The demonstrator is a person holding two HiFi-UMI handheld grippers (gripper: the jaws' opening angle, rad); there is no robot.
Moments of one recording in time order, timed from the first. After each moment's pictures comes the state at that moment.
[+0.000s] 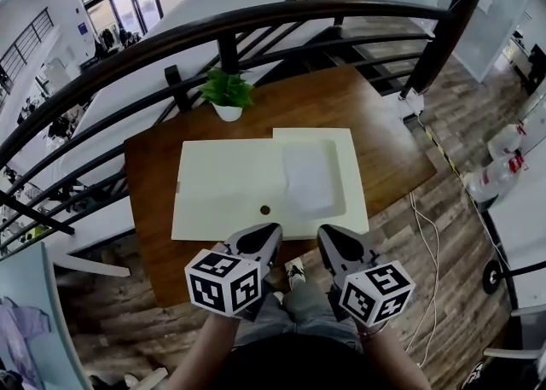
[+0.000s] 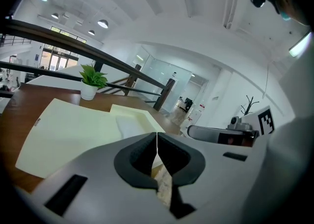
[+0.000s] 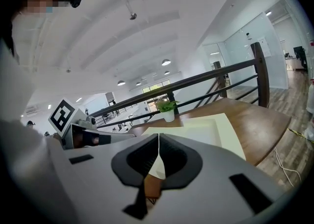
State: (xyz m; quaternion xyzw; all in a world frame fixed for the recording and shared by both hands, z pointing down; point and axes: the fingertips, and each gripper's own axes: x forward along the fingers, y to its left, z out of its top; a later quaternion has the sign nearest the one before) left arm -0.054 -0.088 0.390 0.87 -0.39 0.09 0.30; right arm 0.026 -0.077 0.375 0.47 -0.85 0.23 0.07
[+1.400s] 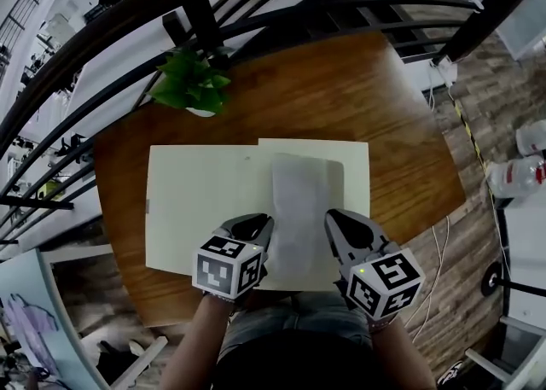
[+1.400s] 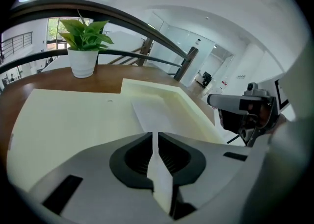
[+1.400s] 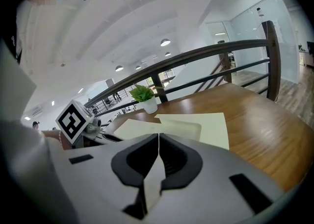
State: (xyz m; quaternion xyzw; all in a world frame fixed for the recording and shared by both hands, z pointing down) left arm -0.029 -0.238 0.512 0.79 -0.41 0.26 0.38; right arm 0.077 -0.250 0.445 0.42 -0.85 0.28 0.16
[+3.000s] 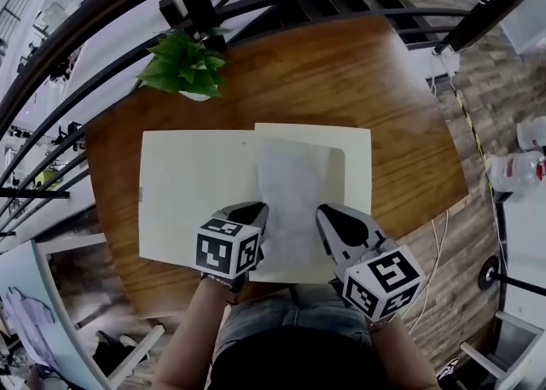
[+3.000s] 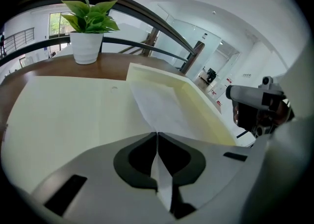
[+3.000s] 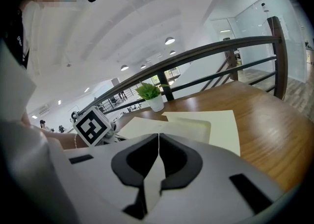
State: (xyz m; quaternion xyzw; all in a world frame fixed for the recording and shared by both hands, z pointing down) left arm -0.032 -0.240 0.550 0.77 -0.41 0.29 0.40; right arm 0.066 -0.242 0.448 0.39 -0.86 0.28 0.16
